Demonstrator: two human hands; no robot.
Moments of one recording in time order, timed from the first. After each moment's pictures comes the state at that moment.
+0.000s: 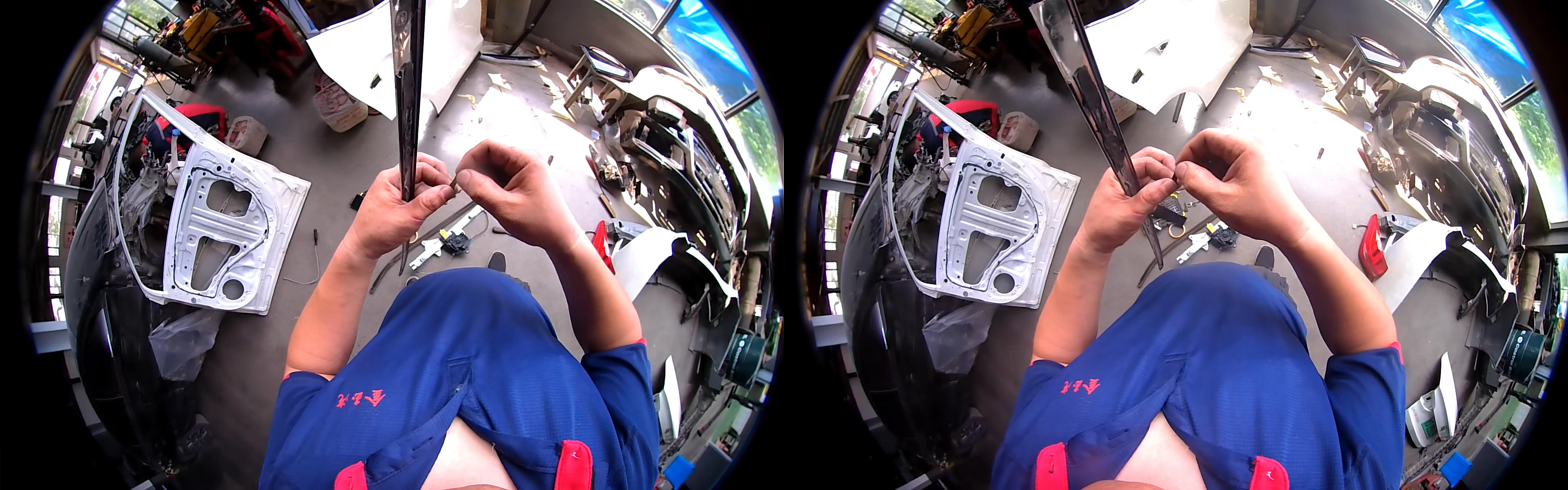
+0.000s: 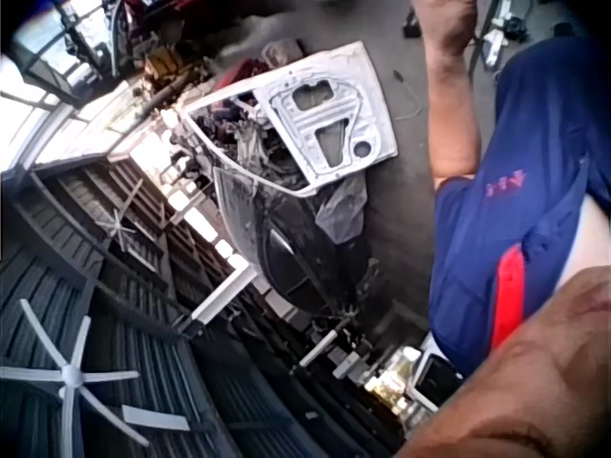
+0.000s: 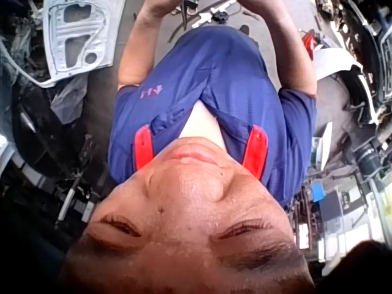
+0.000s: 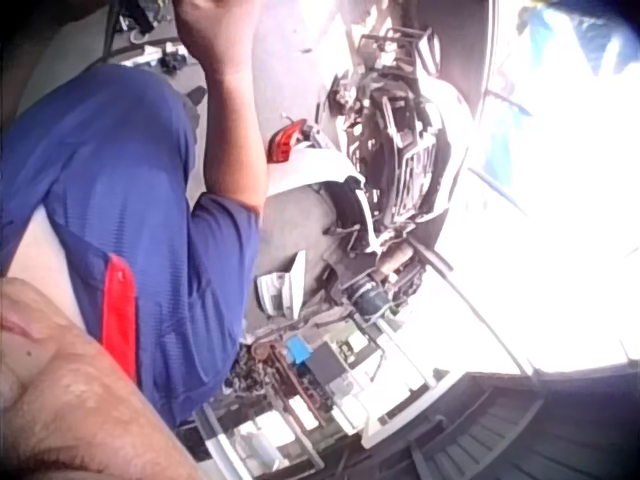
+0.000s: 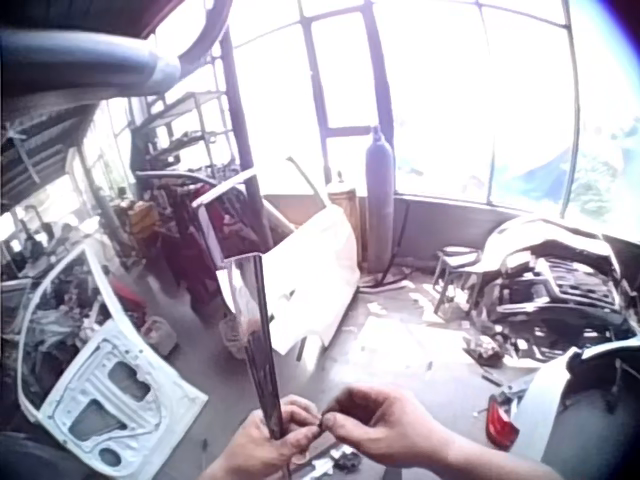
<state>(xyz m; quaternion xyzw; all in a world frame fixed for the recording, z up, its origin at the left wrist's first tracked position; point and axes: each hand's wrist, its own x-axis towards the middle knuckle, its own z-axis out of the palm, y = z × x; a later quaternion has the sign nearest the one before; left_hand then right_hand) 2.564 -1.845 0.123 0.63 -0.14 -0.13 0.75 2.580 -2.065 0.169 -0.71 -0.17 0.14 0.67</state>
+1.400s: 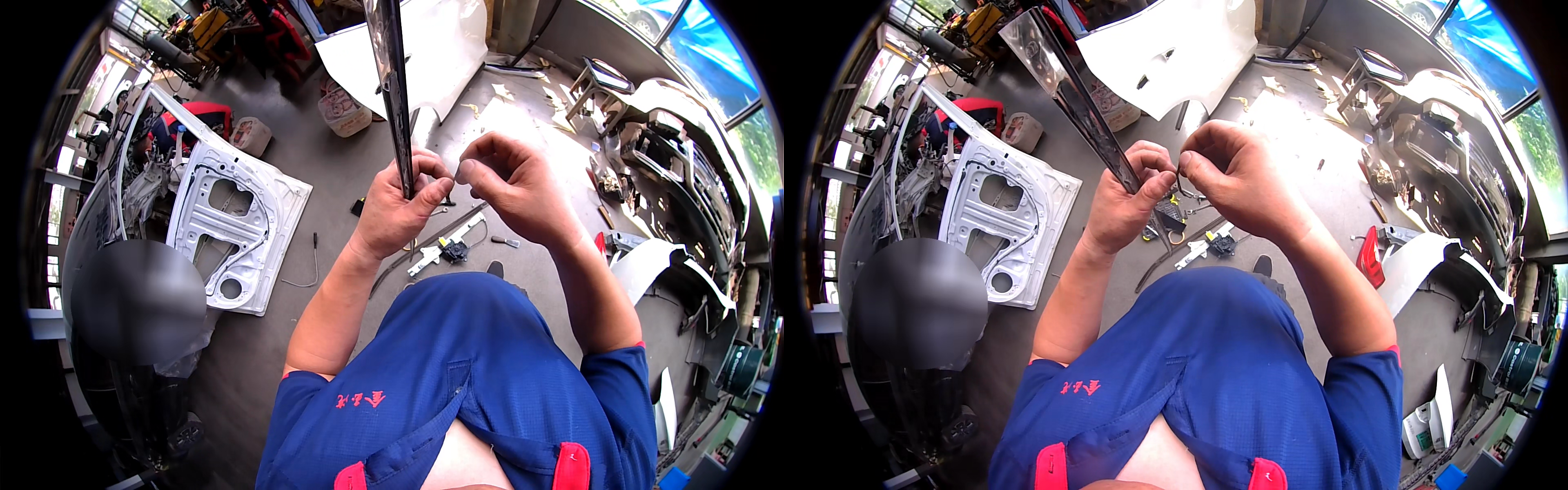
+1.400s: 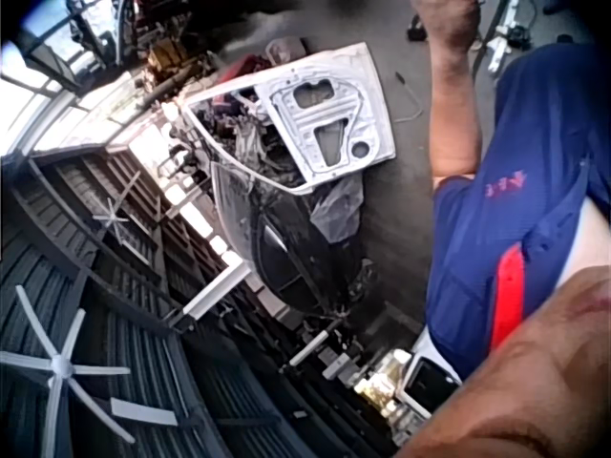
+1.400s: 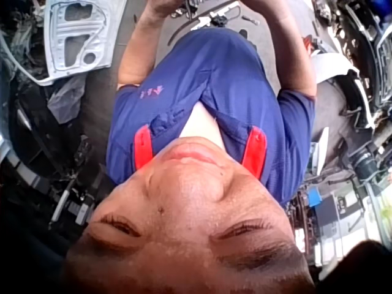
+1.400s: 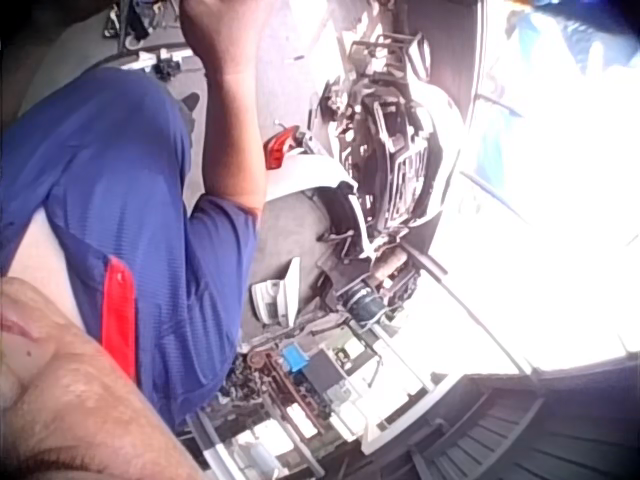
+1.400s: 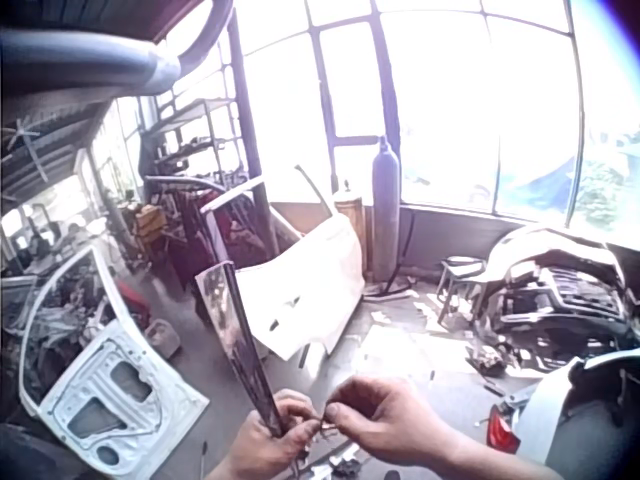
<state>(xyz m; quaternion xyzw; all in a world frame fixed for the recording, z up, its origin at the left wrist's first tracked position) 2.564 -1.853 0.121 0.66 -0.17 -0.02 0.73 2.583 -2.064 0.181 -0.74 -0.19 0.08 0.64</state>
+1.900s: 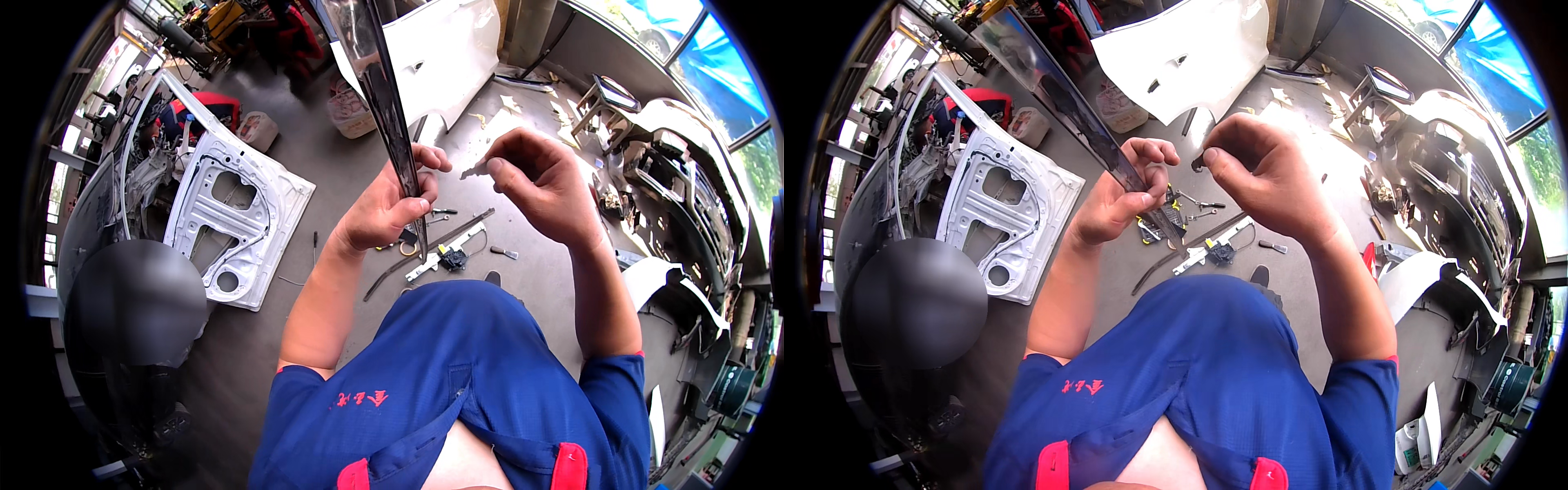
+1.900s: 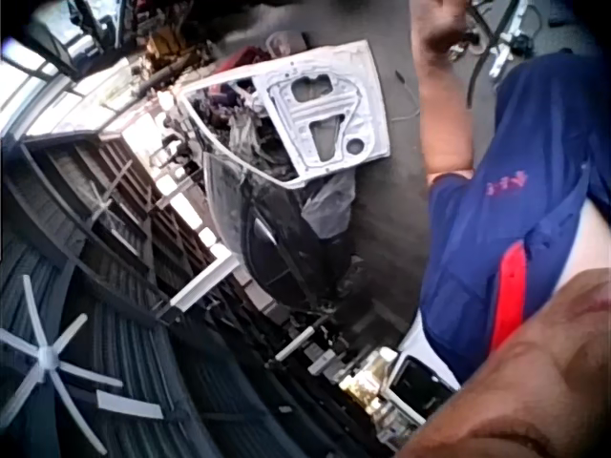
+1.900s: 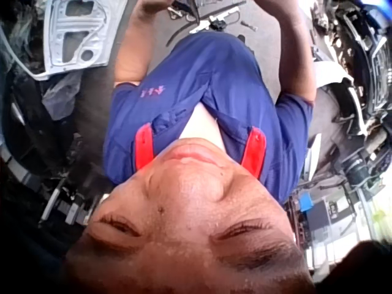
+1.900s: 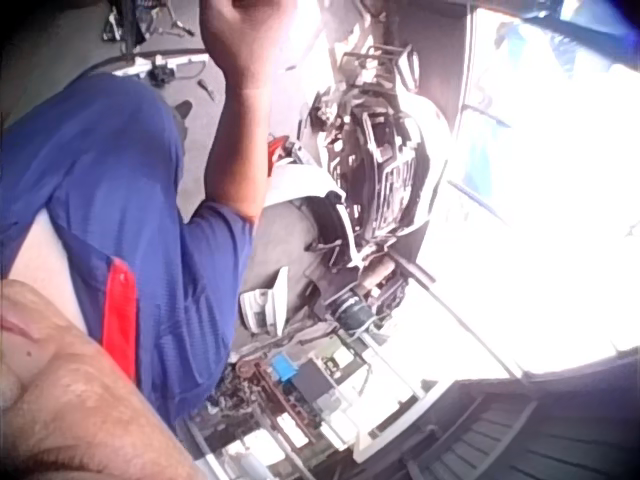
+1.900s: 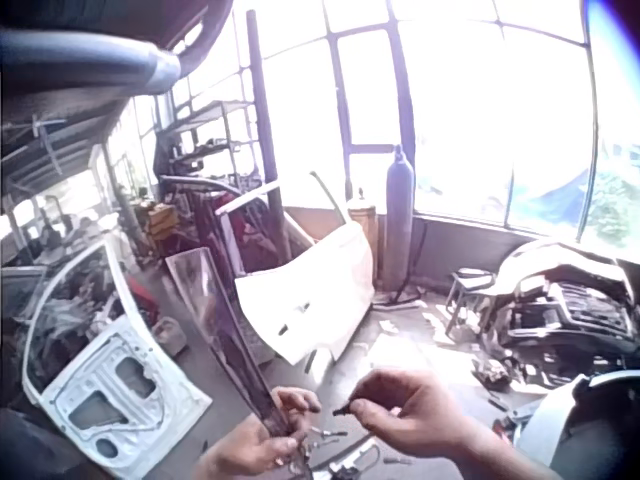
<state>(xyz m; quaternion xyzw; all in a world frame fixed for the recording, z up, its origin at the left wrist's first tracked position) 2.567 -1.828 0.133 0.57 -0.22 -0.10 0.78 2.592 -2.077 0.202 -0.74 -0.24 0.07 0.63</state>
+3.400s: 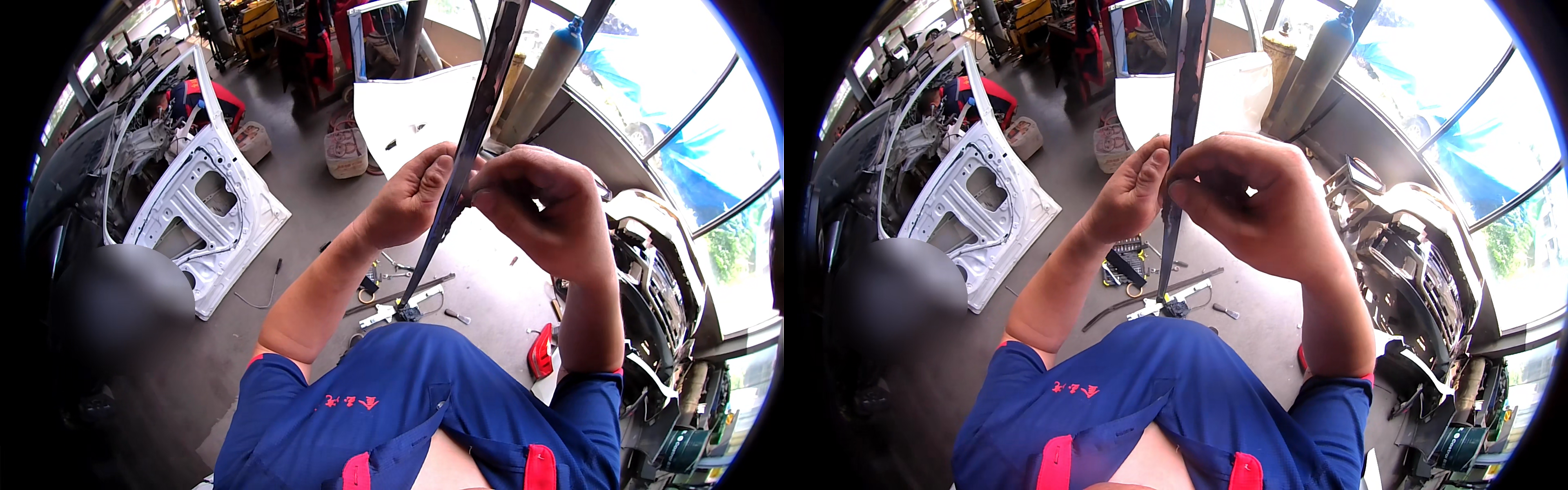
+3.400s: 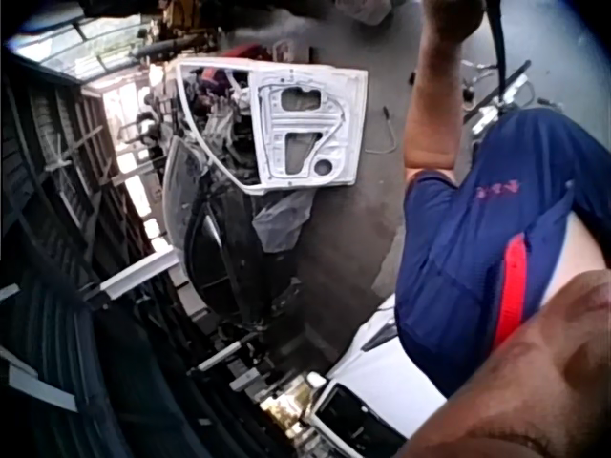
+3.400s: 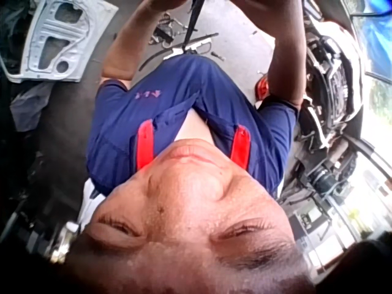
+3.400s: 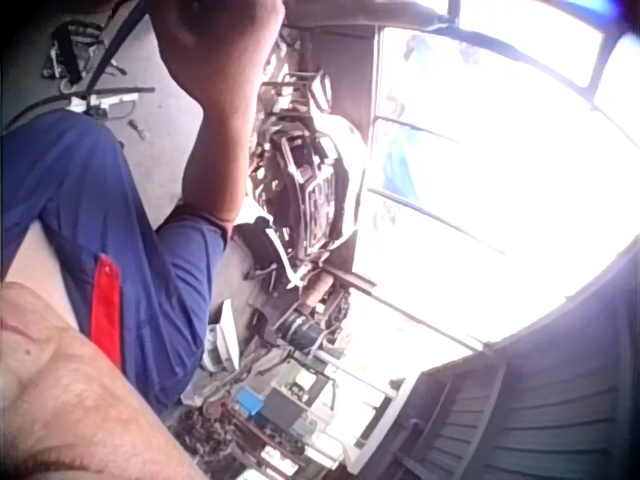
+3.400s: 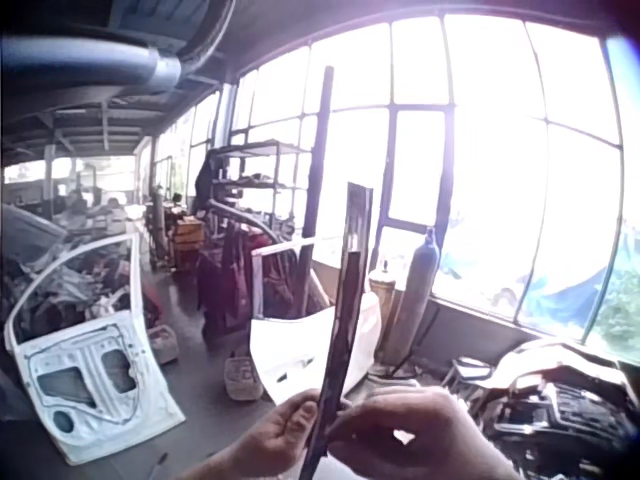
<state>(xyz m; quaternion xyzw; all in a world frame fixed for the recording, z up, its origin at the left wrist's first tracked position) 2.599 -1.856 0.201 0.57 -0.28 0.10 0.77 2.598 -2.048 0.307 -0.72 -0.46 -0.05 0.51</state>
